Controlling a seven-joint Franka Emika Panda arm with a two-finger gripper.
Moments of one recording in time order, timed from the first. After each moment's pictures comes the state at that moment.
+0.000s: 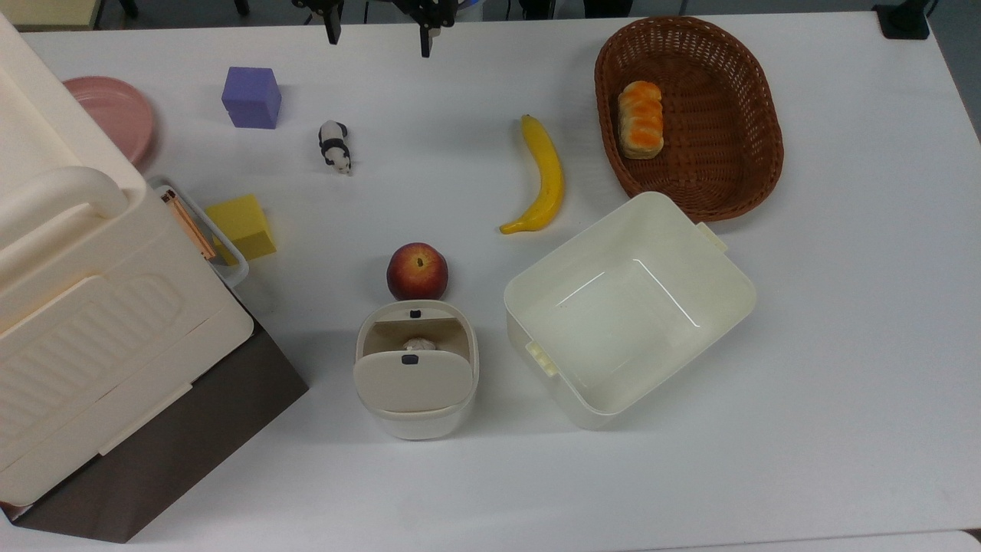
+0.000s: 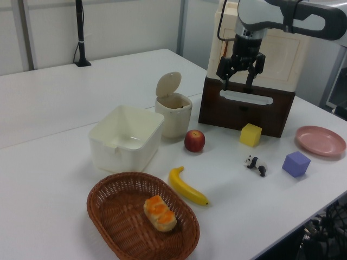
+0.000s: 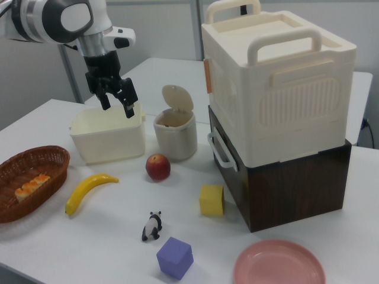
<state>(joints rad) 0.04 -0.03 -0.05 -1.68 -0.03 1.70 0.14</state>
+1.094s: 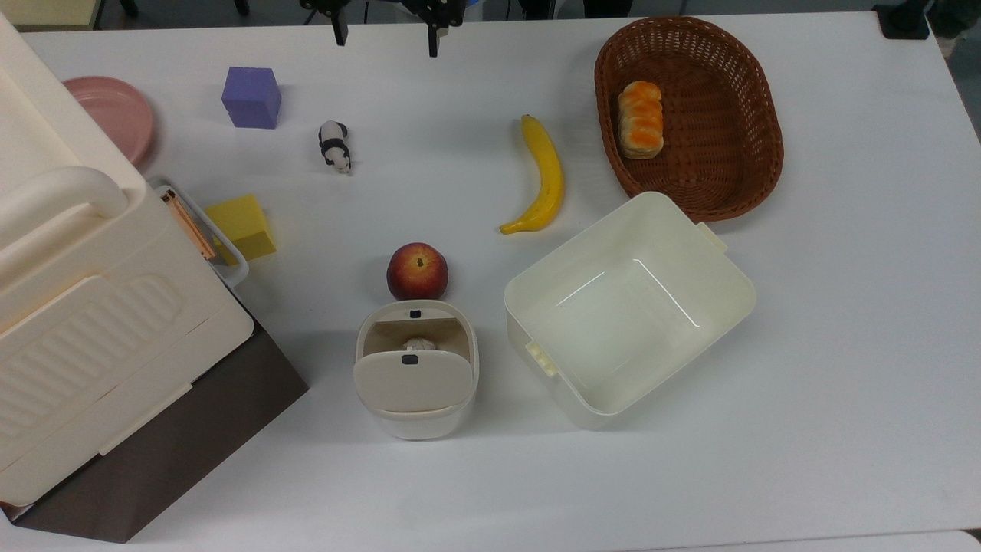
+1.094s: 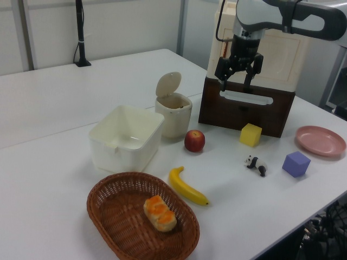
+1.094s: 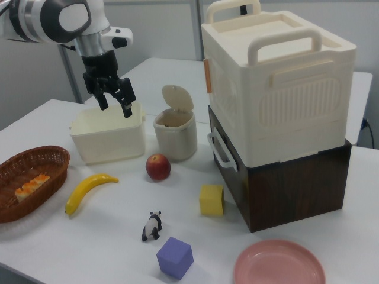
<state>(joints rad) 0.05 -0.03 -0.05 -1.69 -0.03 1.70 0.13</state>
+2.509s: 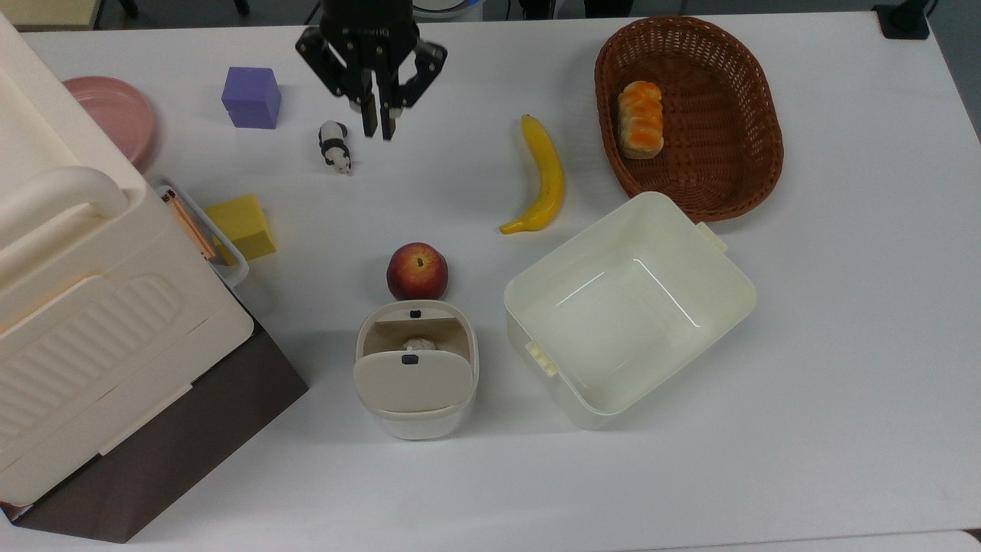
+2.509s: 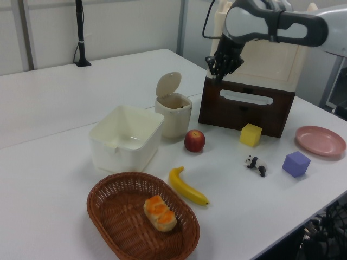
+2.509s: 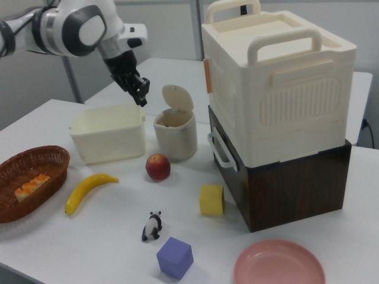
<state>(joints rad) 0.05 0.07 -0.06 -1.66 -0.03 2.01 0.20</state>
